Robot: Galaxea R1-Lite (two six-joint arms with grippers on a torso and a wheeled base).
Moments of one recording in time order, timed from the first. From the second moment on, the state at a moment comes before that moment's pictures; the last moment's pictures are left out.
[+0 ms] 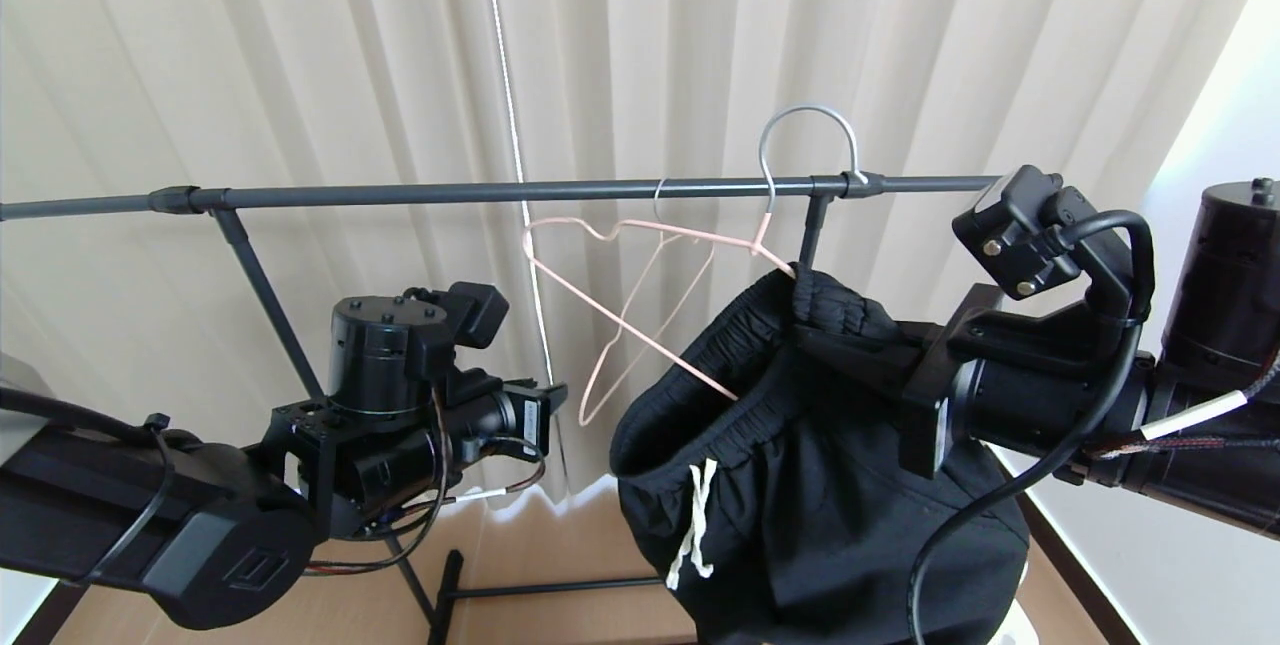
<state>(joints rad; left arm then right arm) -0.51 1.83 -0.69 -0.73 0.05 -0.13 0.67 1.46 -0.75 -0.49 0.07 -0.09</state>
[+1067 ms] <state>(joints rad) -0.60 1.83 -0.64 -0.73 -0.04 -0.15 0.66 1.41 -0.76 -0.50 0.14 -0.08</state>
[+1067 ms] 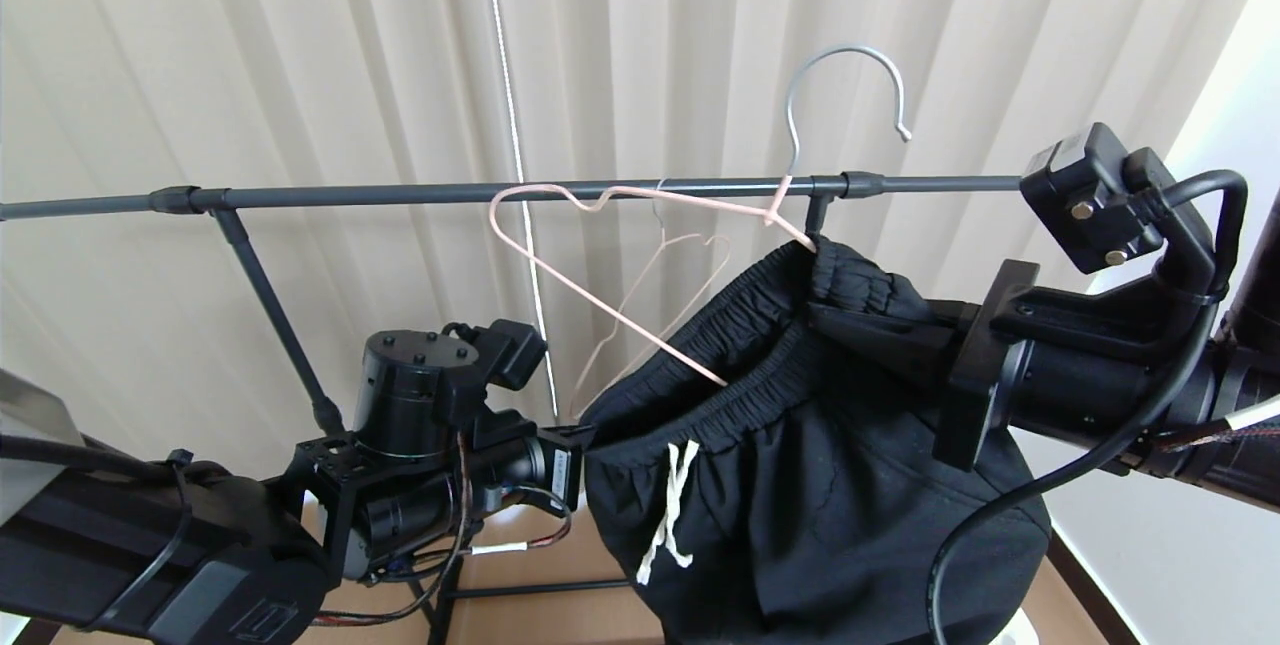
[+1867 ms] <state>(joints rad) -0.42 1.80 -0.72 -0.72 -0.04 -0.14 0.53 1.46 -0.49 -0.77 0.30 -0.09</state>
